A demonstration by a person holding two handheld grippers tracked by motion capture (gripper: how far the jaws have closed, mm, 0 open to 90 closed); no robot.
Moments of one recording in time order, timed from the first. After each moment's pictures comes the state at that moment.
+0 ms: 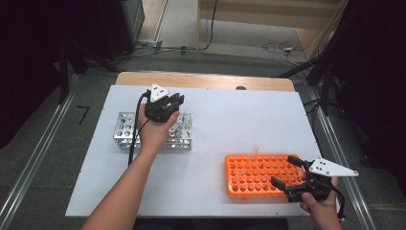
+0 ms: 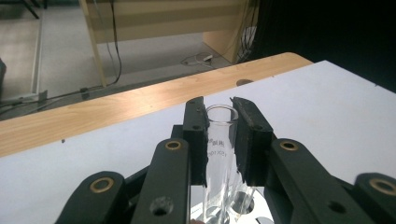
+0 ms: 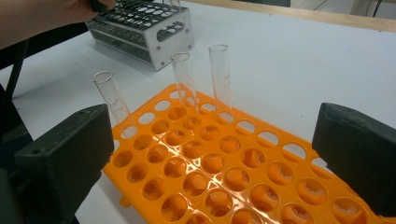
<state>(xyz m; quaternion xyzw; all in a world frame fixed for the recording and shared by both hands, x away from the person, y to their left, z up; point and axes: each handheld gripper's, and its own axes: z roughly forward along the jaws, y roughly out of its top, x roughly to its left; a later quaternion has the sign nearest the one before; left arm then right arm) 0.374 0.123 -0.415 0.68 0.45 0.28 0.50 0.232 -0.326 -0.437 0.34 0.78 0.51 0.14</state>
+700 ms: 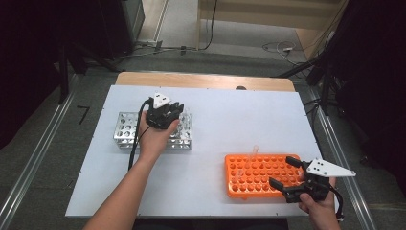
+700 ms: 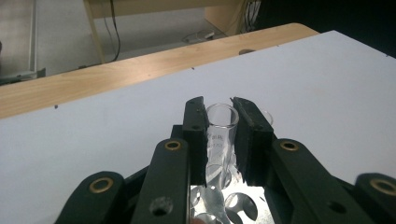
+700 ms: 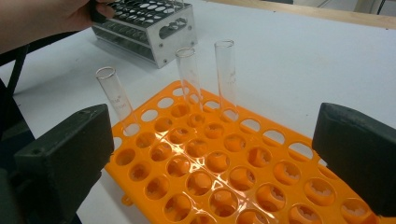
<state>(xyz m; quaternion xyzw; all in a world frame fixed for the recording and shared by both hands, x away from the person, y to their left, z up) 0.370 0.122 -0.436 0.70 0.47 0.26 0.47 0.232 -0.323 -0.439 0.33 0.78 0.50 0.14</state>
